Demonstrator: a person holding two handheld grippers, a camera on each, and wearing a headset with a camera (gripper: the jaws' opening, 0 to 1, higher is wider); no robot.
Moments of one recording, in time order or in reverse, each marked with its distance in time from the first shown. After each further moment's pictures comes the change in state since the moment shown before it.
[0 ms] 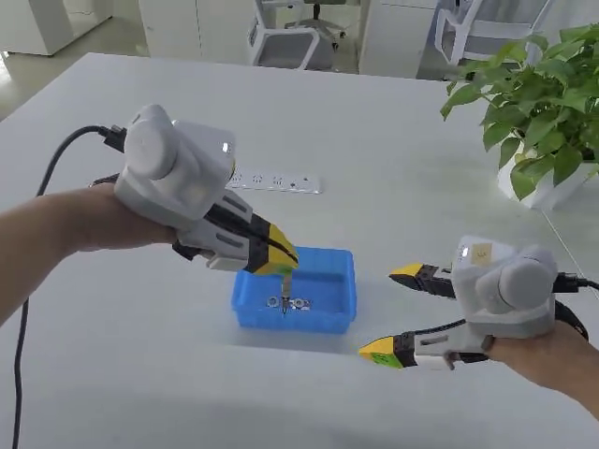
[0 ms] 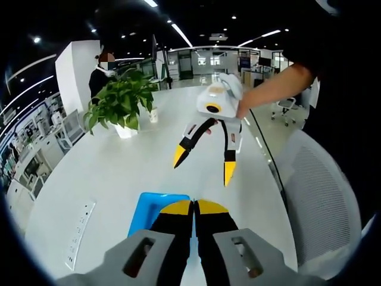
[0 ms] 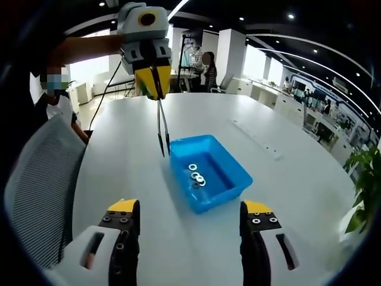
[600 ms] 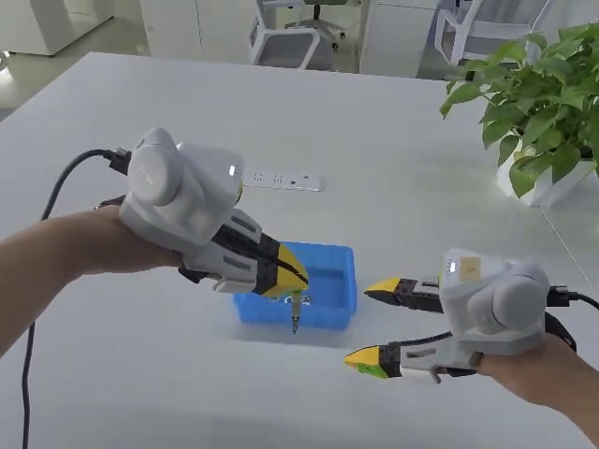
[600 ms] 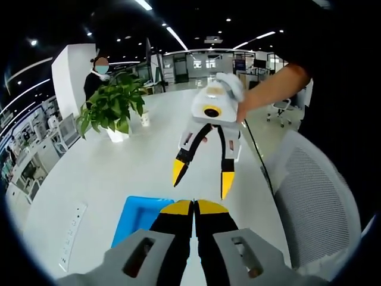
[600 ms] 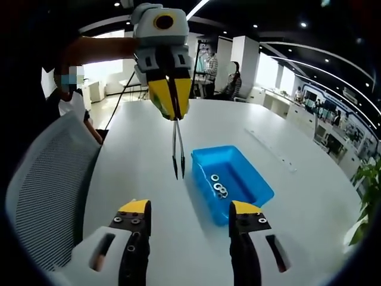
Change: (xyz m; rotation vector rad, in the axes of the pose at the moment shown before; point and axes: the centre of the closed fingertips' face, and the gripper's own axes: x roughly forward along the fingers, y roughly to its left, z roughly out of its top) left arm 0.010 -0.028 0.002 0.015 -0.026 -0.025; right arm 0.011 0.043 0.016 -0.071 -0.042 0.083
